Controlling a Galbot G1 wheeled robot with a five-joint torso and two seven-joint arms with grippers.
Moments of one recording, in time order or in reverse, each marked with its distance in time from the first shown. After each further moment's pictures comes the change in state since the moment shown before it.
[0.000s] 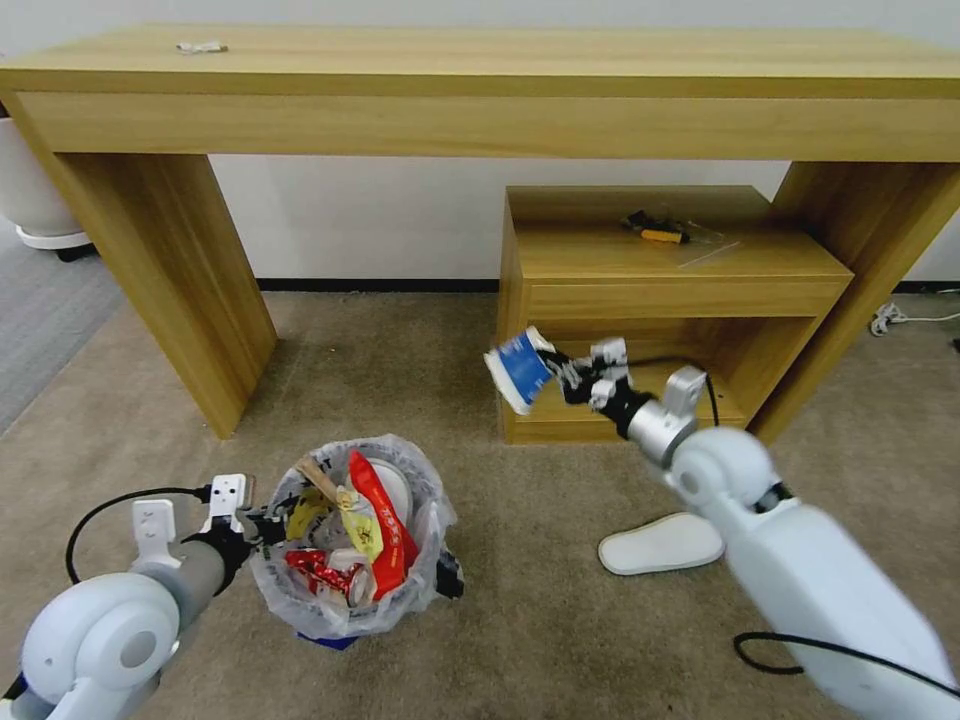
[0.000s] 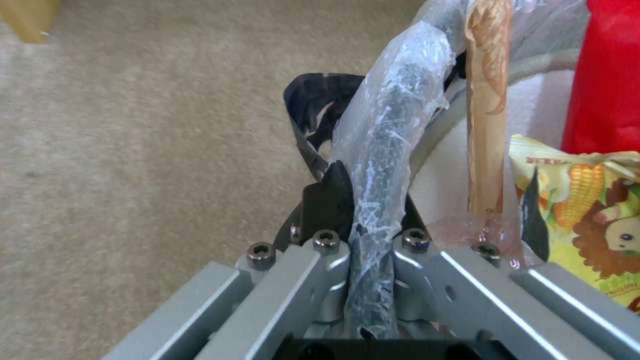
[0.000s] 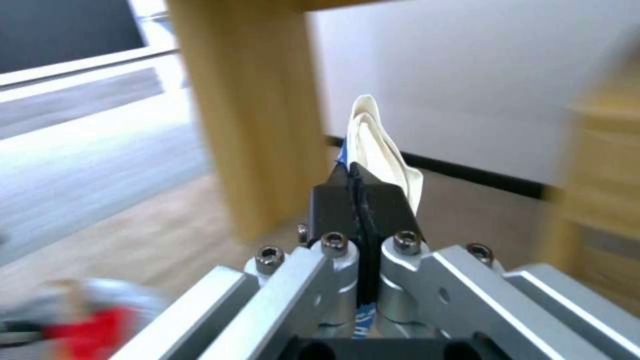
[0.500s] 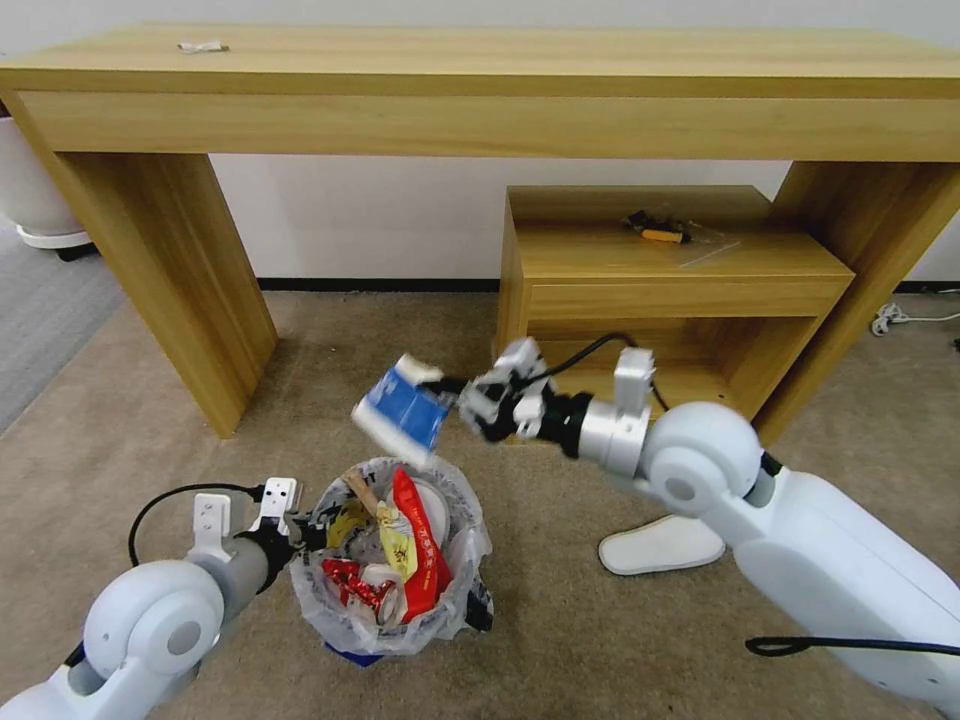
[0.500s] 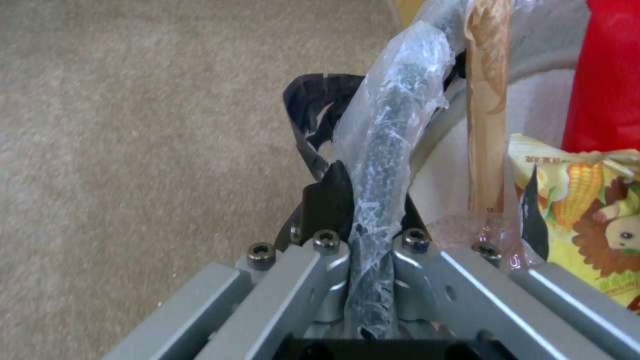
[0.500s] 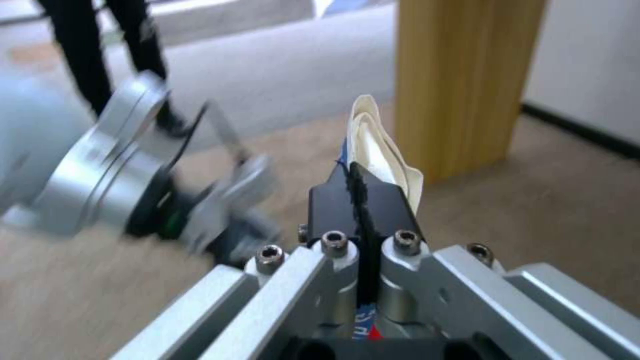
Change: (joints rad) left arm -0.136 0.088 0.176 0.022 -0.078 0.000 -0.035; right arm 0.210 -0.095 -0.353 0.173 0.081 -0.106 -0.069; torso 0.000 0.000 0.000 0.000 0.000
